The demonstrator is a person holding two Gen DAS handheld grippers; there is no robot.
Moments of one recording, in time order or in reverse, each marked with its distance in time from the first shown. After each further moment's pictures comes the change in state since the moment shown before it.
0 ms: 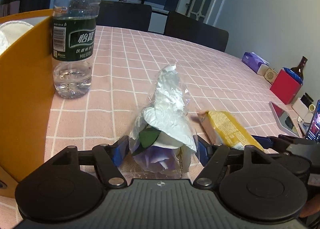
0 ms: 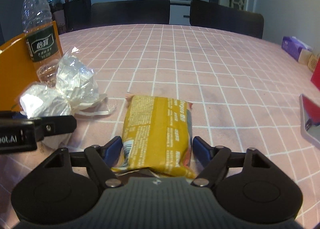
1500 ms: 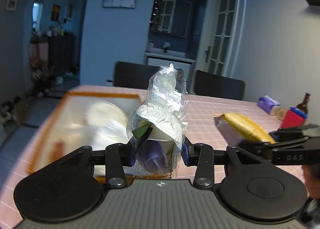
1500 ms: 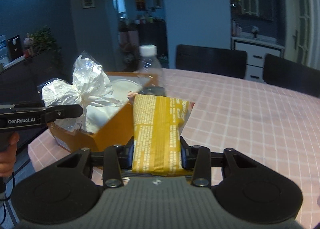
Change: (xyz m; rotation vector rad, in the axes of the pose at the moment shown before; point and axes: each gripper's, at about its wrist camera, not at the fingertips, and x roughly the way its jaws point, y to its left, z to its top) left arm -0.193 0.061 0.040 0.049 -0.274 0.173; right arm -0.125 0.080 0.087 -0.207 -0.166 0.418
